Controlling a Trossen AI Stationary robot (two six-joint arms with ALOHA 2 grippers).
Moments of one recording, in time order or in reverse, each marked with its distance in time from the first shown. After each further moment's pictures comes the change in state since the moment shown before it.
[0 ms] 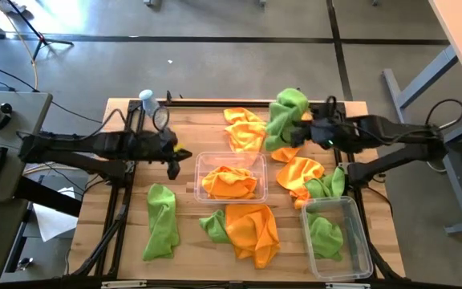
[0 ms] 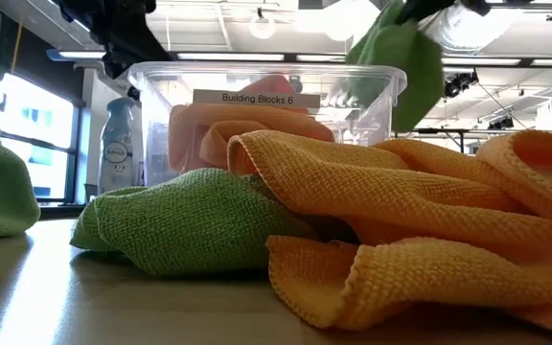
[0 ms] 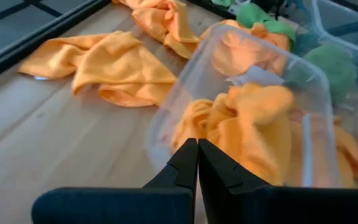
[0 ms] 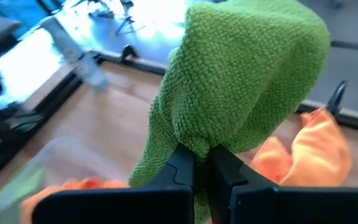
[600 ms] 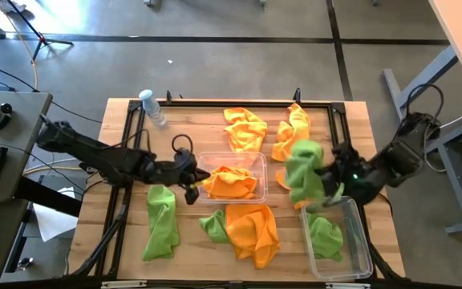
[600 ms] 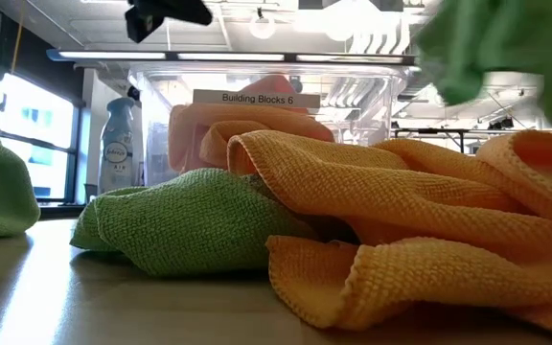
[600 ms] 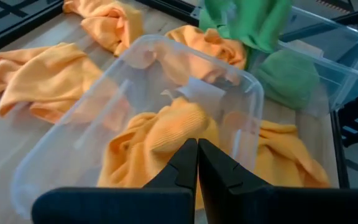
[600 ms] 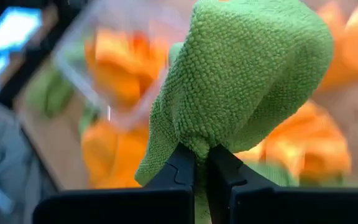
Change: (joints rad) left arm -0.301 0.340 0.248 0.048 -0.223 -0.150; right arm 0.650 -0.053 0.000 -0.420 -0.102 0.620
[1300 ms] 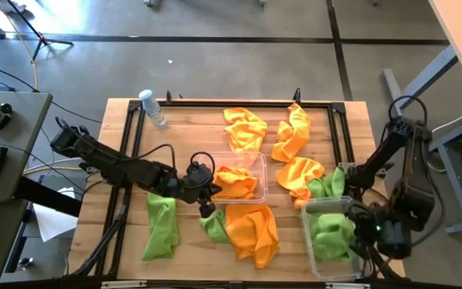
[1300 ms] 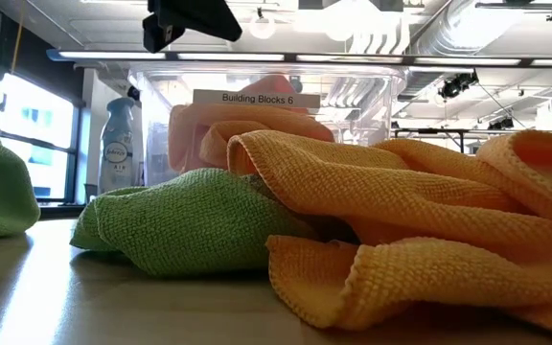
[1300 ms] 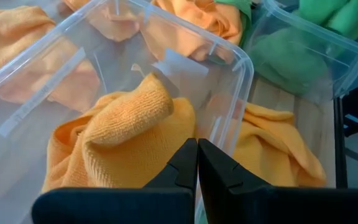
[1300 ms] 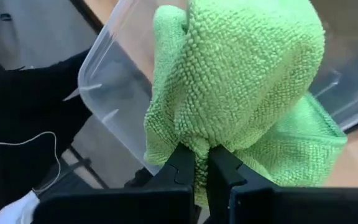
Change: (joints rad) left arm -0.045 0.215 0.094 0.019 0.009 -0.103; right arm 0.441 0.191 0.001 0.162 -0.544 0.319
